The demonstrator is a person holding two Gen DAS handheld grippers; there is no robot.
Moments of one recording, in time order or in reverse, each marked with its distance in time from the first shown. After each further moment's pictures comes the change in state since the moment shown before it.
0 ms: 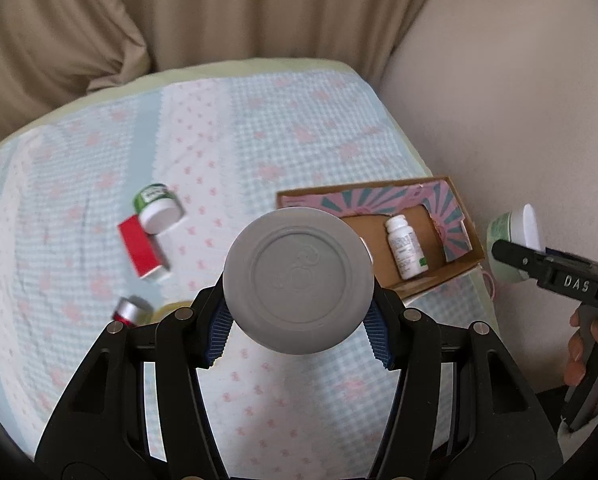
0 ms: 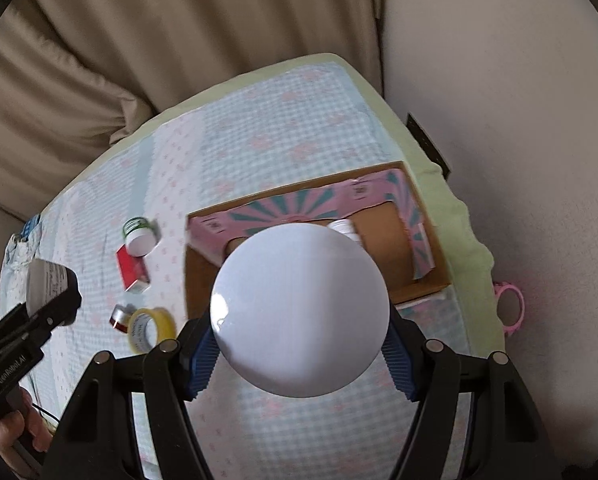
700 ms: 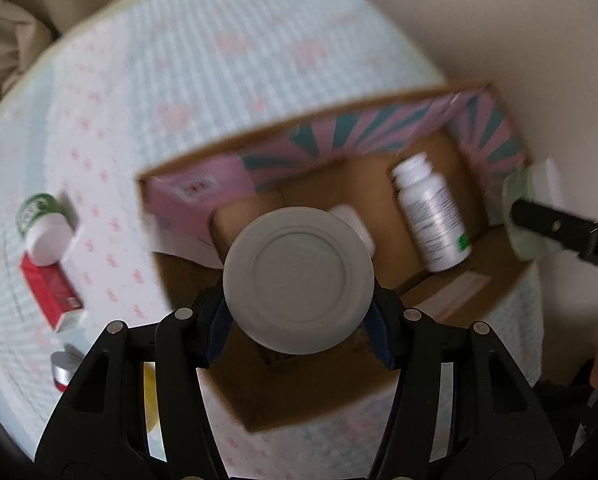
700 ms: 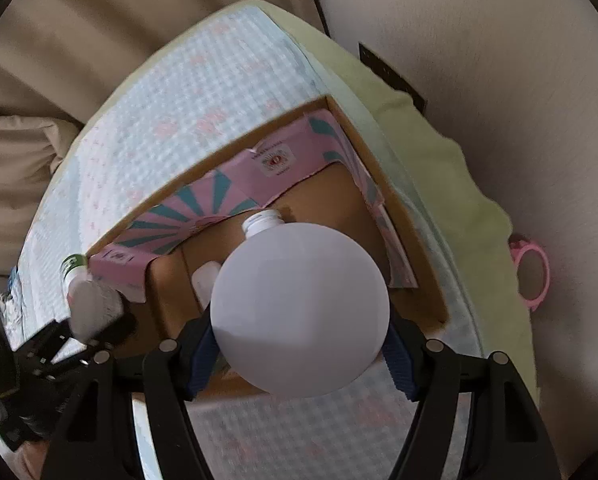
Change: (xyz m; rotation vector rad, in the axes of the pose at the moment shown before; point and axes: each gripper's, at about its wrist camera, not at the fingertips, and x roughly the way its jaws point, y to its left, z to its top) left arm 0.209 -0.061 0.024 0.173 0.343 -0.009; right arm 0.126 -0.085 0.030 0.228 0.174 -0.019
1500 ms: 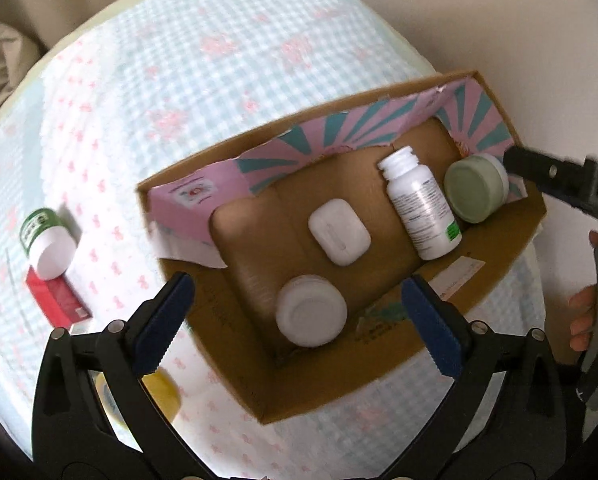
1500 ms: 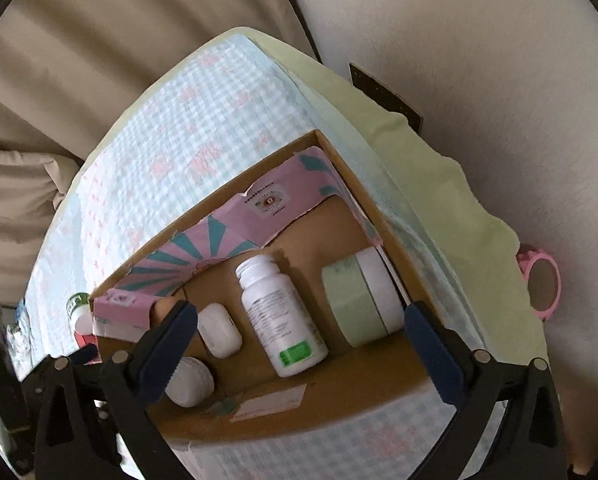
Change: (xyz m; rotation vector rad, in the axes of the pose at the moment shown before) left arm -0.020 0.002 -0.005 0.049 -0.011 -0.014; right arm -0.004 -0.005 0.009 0.054 -0.102 0.021
